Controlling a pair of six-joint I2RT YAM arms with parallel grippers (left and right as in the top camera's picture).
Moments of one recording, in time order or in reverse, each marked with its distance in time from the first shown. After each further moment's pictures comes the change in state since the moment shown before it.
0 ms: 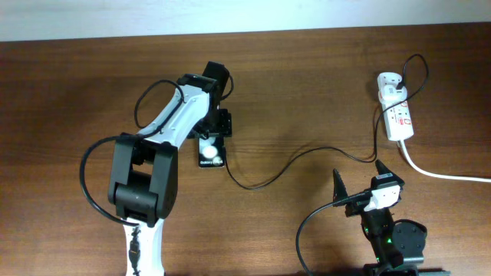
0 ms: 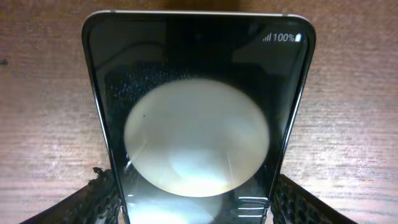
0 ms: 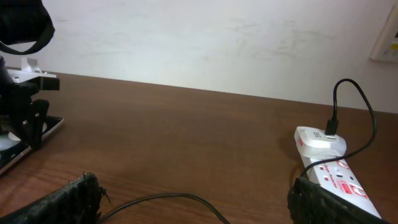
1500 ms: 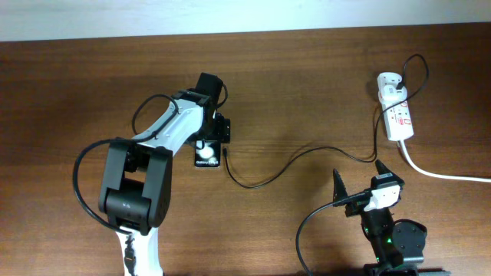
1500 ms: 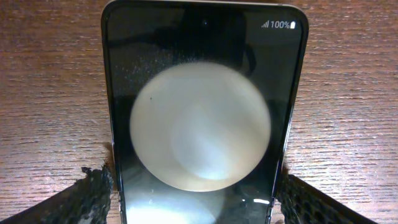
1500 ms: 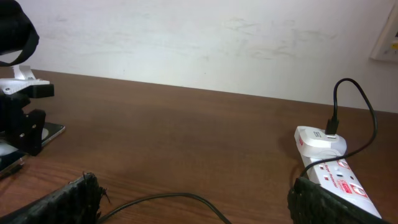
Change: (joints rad) left arm 0.017 -0.072 -0.226 0.251 -0.006 0.069; right arm 0.000 0.002 0.000 0.000 0.000 0.000
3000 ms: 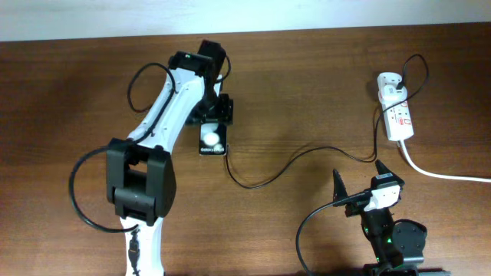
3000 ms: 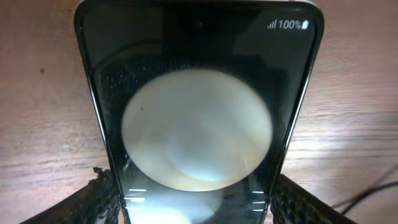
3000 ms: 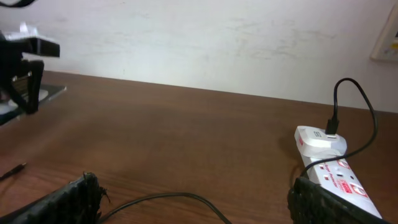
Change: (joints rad) left arm -0.002 0.078 0.464 -0.473 0.103 0.018; right arm 0.000 0.000 0.000 0.000 0.000 0.000
